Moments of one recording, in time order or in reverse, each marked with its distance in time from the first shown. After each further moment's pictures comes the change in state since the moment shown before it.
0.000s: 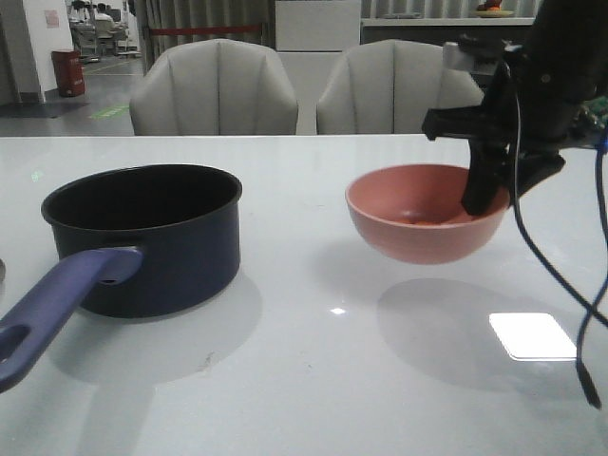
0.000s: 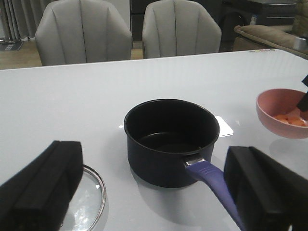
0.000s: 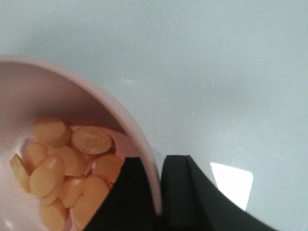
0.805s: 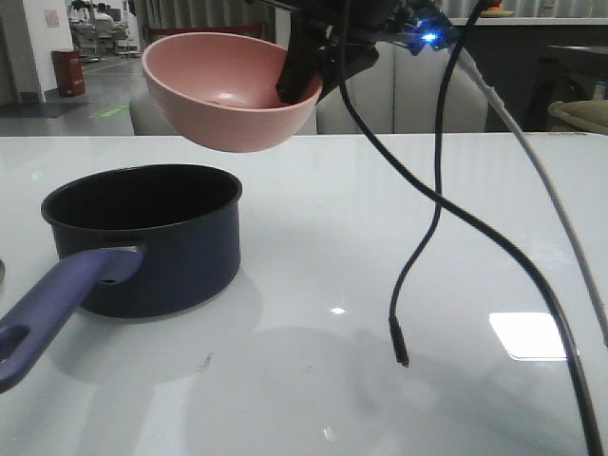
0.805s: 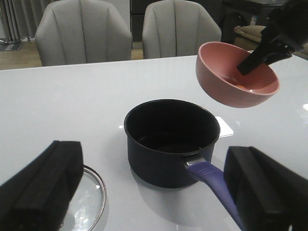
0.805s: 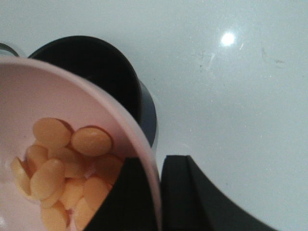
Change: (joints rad) left arm 0.000 0.000 0.000 0.000 0.000 0.000; right arm 0.279 0.035 -0.306 0.165 -0.012 -0.089
